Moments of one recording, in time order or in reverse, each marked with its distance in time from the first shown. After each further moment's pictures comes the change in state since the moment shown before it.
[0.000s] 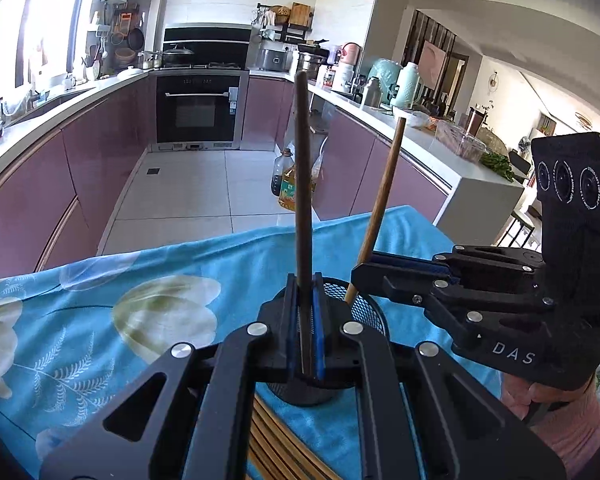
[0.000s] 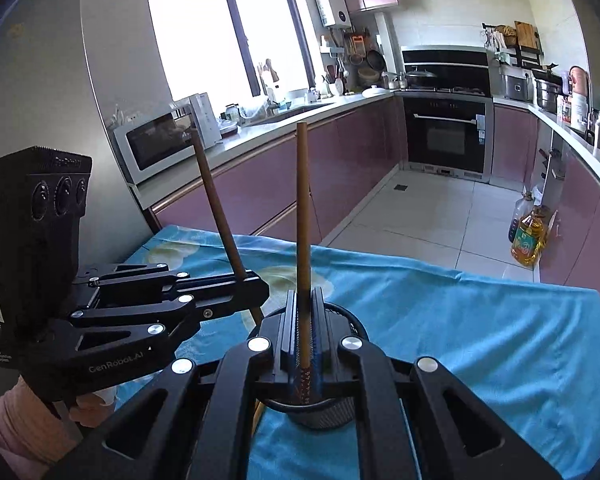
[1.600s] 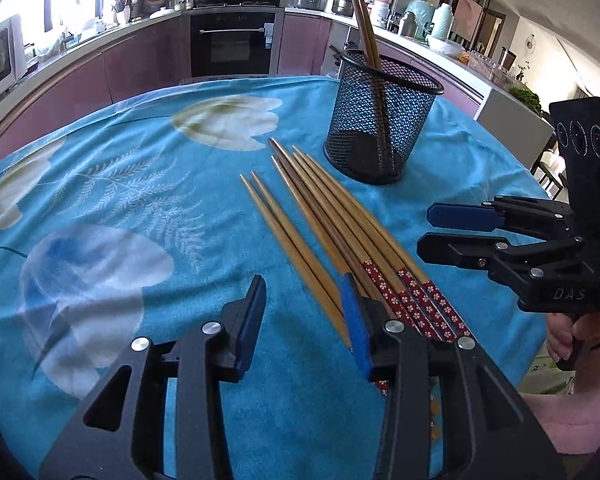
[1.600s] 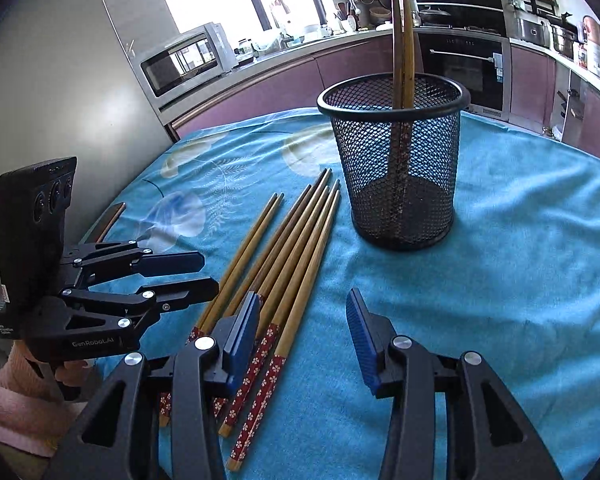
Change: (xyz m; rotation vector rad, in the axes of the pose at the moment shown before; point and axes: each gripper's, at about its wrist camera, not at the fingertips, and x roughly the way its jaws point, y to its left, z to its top) left arm -0.029 0.049 -0.186 -0.040 0.218 0.119; right arm 0.011 0.051 -0.127 0.027 0.198 0.072
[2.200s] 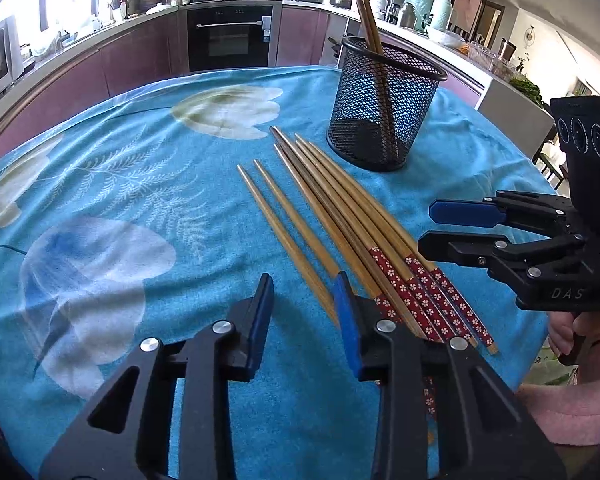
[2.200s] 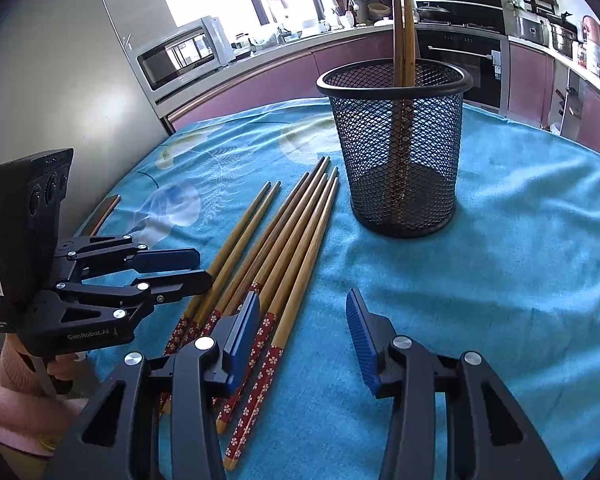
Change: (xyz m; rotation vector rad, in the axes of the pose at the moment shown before) left arm 0.002 0.002 0.002 0.017 0.030 0.001; right arm 0.005 0.000 -0.006 -0.007 0.012 -0.021
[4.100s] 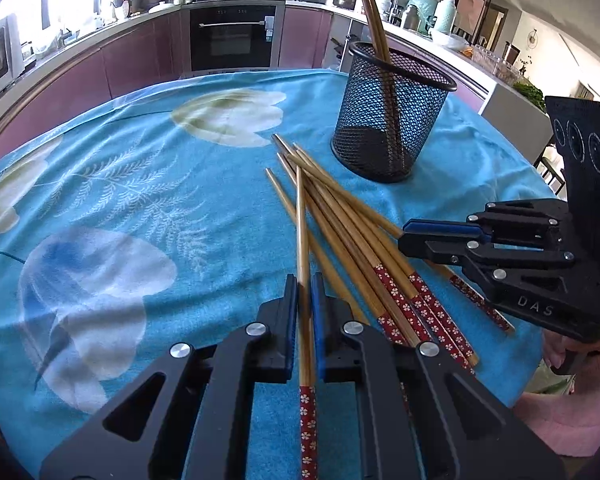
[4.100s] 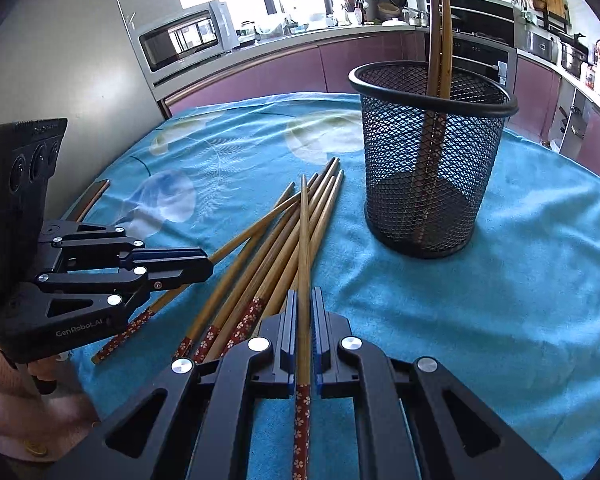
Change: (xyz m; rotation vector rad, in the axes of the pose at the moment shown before) left arm 0.006 0.002 0.008 -0.013 -0.001 0.008; right arm 0.023 0.017 0.014 -0.065 0.038 -0.058
